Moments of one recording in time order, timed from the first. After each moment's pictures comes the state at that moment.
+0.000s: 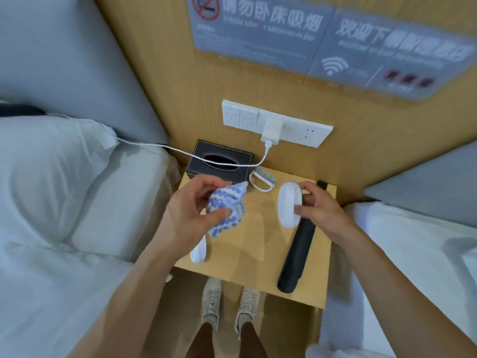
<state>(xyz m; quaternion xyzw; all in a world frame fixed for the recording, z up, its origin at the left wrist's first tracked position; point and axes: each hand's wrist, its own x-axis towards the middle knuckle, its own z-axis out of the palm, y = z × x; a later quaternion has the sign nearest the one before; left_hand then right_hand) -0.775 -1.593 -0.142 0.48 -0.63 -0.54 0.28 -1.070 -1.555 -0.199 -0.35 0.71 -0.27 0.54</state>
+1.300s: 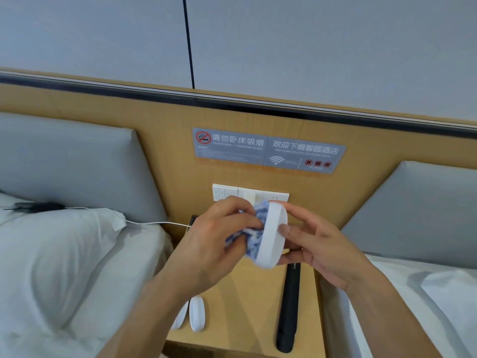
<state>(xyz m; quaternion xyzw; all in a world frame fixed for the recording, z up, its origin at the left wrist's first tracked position) -0.788 -1.550 0.050 0.25 -0.88 -0.28 0.30 -0.999 -1.481 0.034 -0.42 0.49 -0.48 0.60</state>
